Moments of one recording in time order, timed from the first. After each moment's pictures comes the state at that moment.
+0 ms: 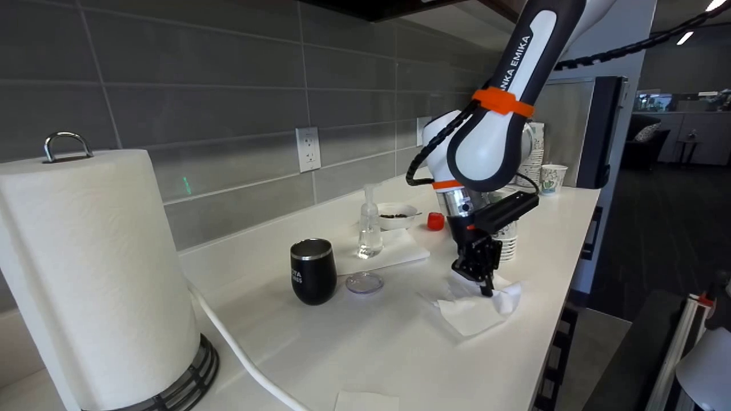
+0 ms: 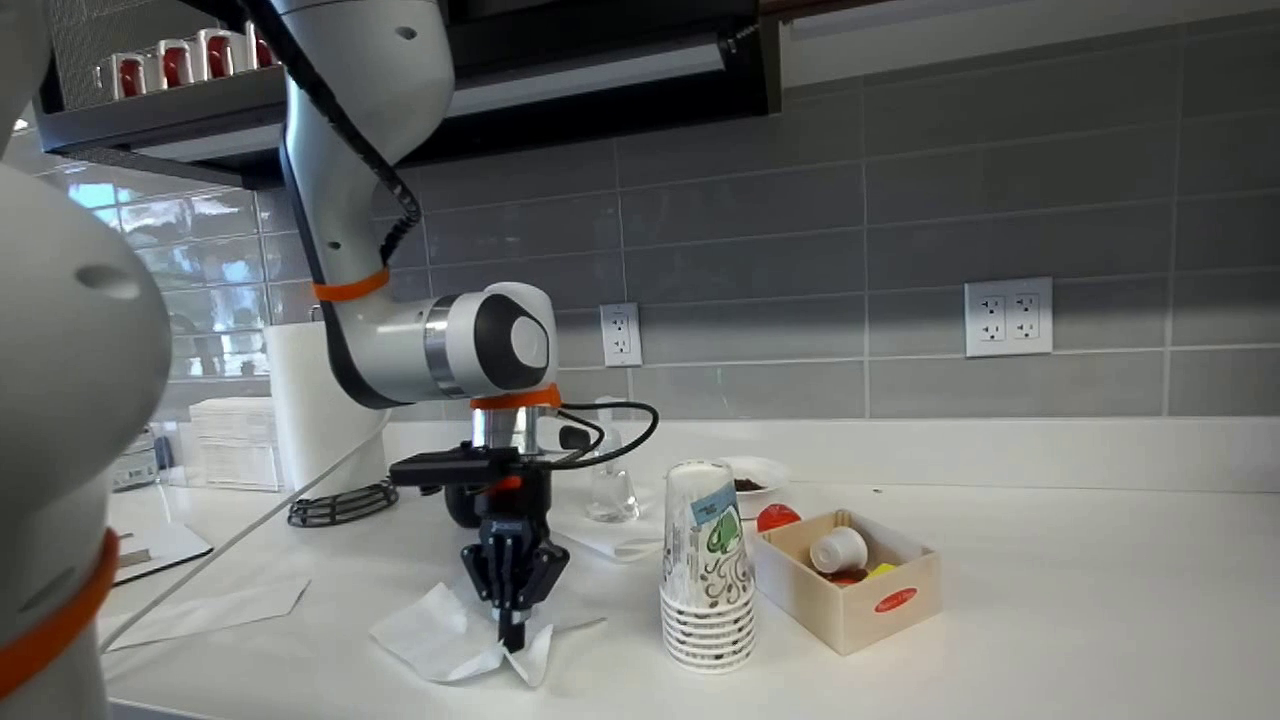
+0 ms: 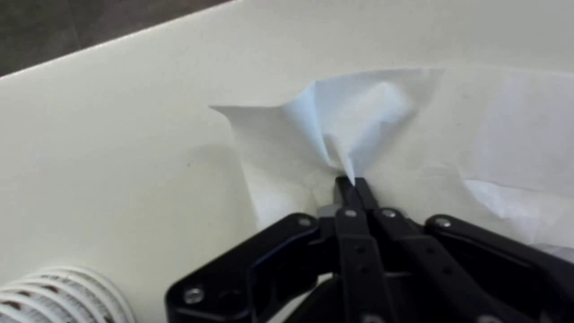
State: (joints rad) arm 0.13 0.15 0.03 -2.64 -0.13 2.48 0.34
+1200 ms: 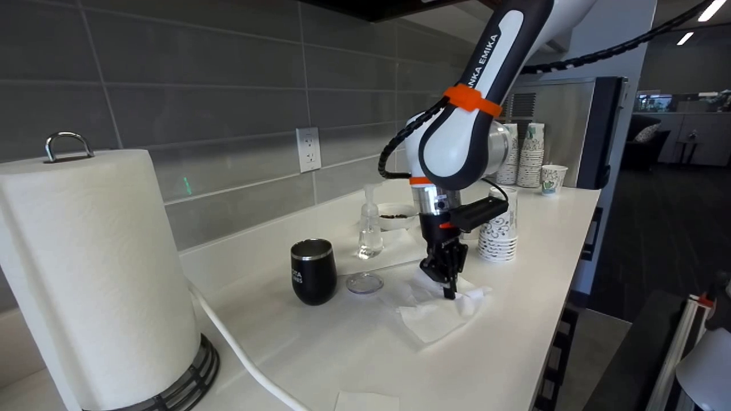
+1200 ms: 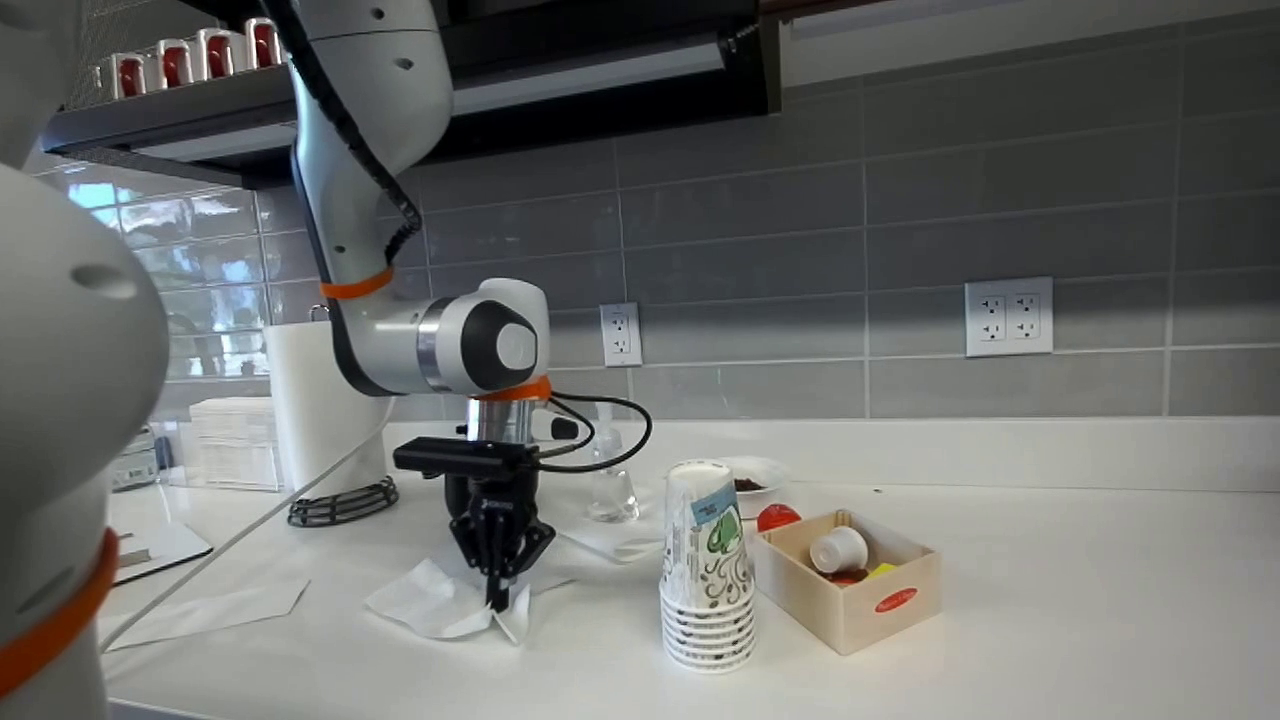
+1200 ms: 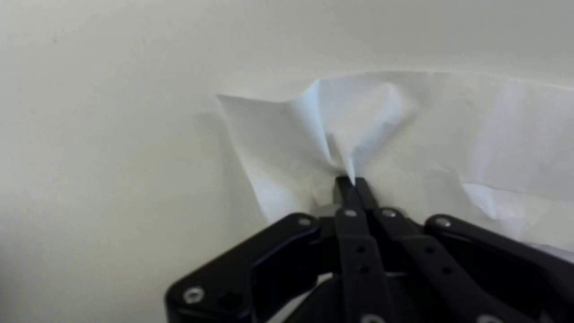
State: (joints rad) arm 0.13 0.21 0.12 -2.55 0.03 2.55 0.13
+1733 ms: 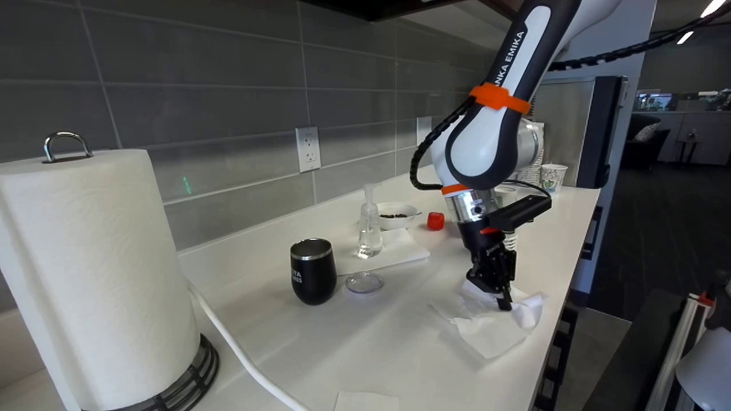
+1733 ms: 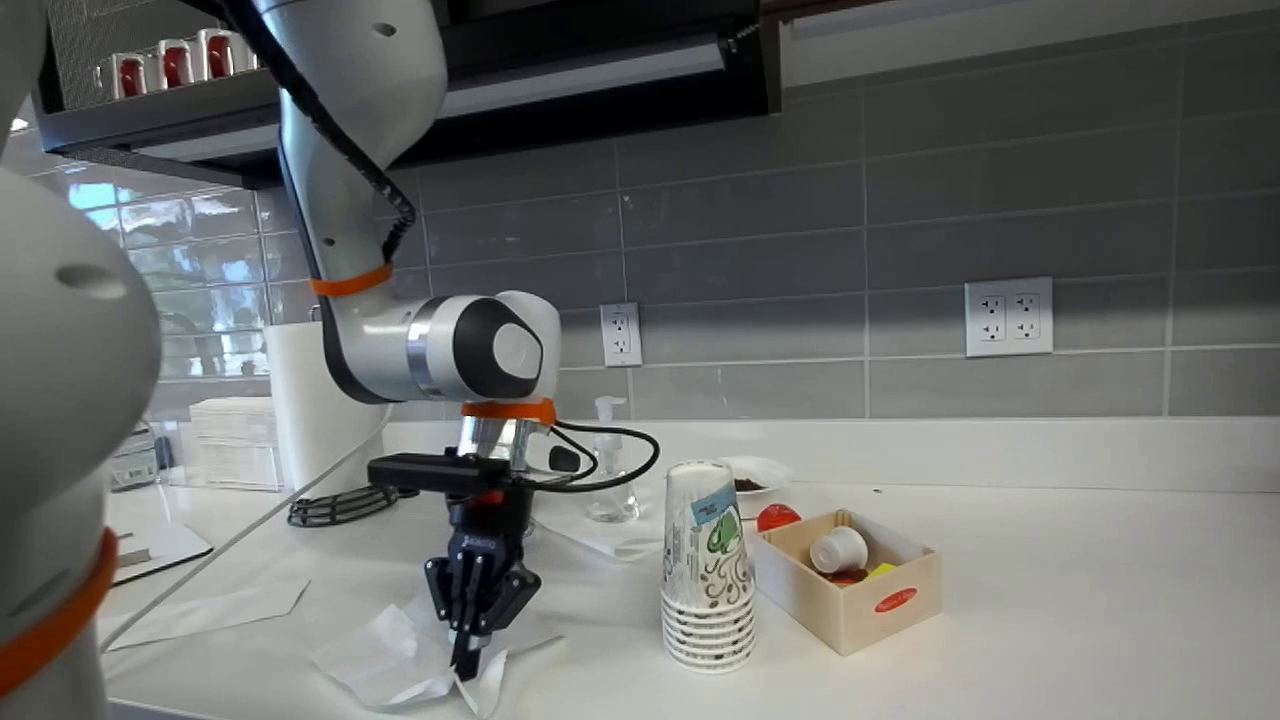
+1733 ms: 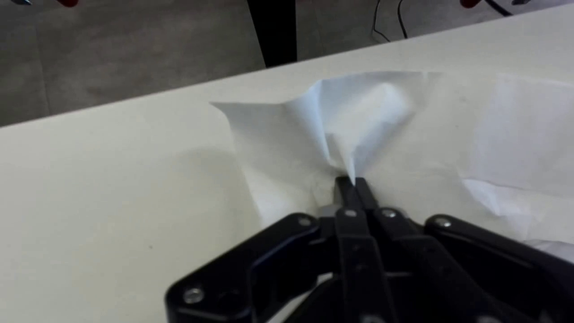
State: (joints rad) arm 0.10 0.13 0.07 -2.67 0.03 2.39 0.15
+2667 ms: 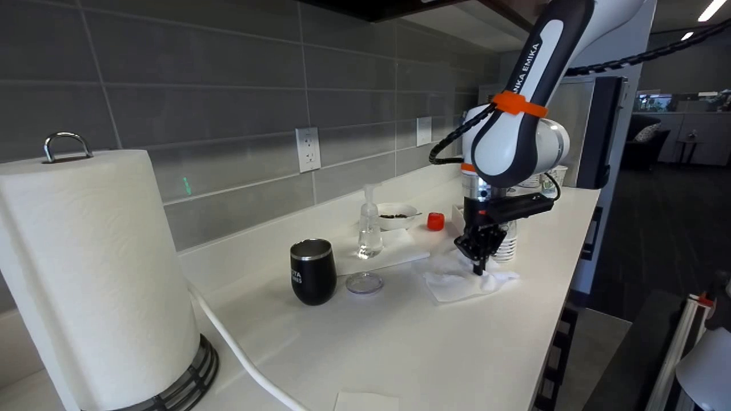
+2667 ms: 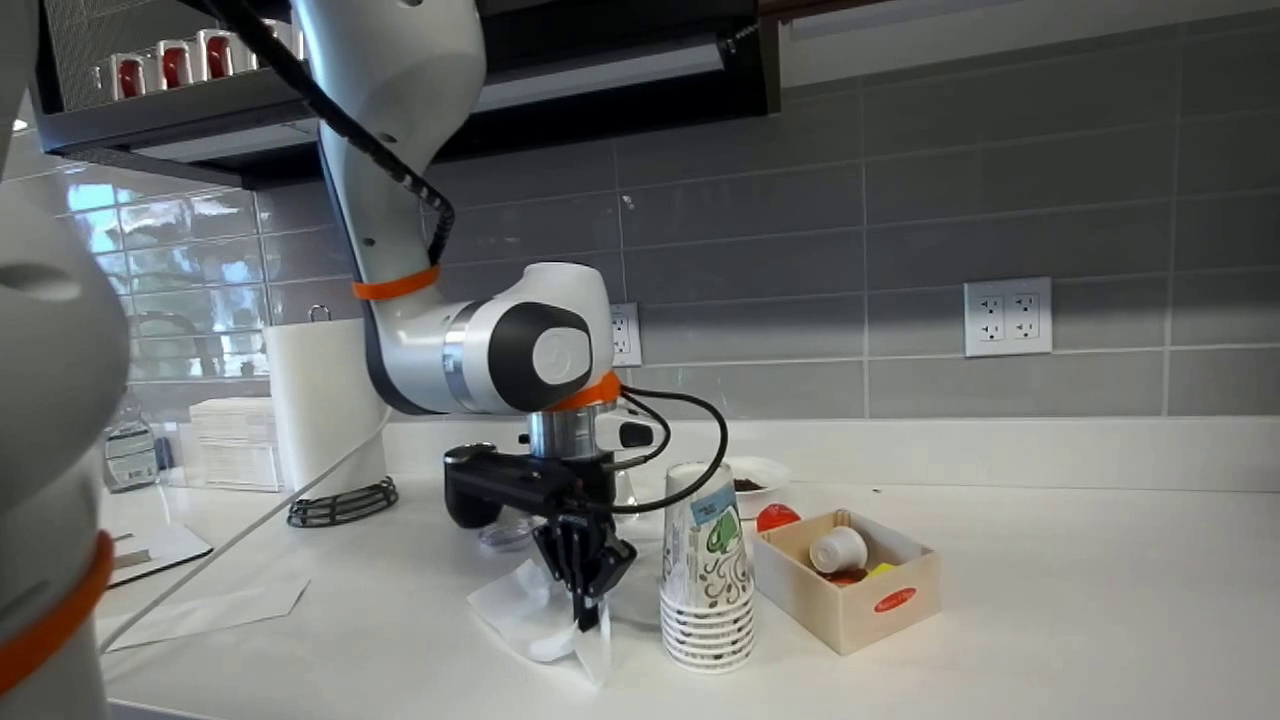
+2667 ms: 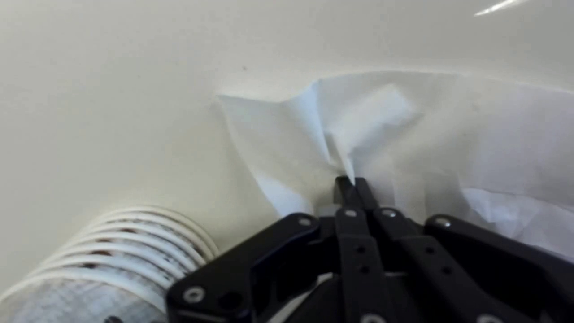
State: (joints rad) arm 0.02 0.12 -0.02 -2.72 0.00 2.83 0.20
